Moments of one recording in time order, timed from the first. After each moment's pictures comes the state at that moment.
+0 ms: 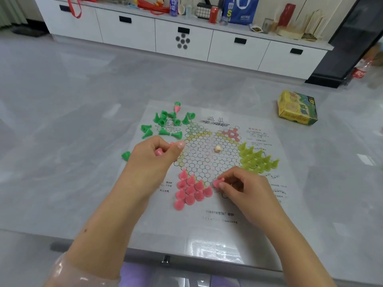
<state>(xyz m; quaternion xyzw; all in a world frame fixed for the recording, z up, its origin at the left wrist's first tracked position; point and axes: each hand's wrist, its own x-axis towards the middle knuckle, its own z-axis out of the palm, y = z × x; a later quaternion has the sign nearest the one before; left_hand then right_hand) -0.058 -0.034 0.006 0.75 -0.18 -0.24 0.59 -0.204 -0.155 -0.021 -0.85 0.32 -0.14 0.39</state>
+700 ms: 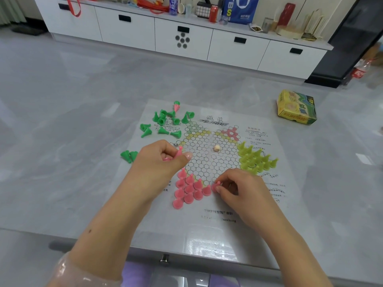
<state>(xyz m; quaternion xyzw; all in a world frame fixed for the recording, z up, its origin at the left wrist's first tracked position) -0.067 -0.035 0.009 0.77 -0.20 -0.27 0.55 -0.204 -0.155 -0.024 -0.92 0.27 -0.11 0.25</state>
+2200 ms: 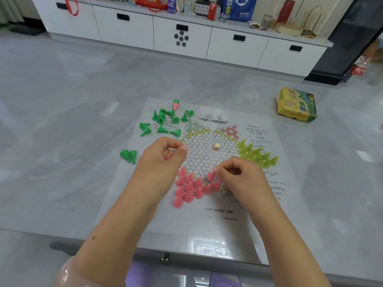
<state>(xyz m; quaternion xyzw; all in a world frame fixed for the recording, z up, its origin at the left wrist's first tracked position) -0.075 -0.037 0.009 0.74 -0.19 -0.27 0.58 -0.188 -0.148 -0.011 -0.75 0.38 -0.18 0.51</state>
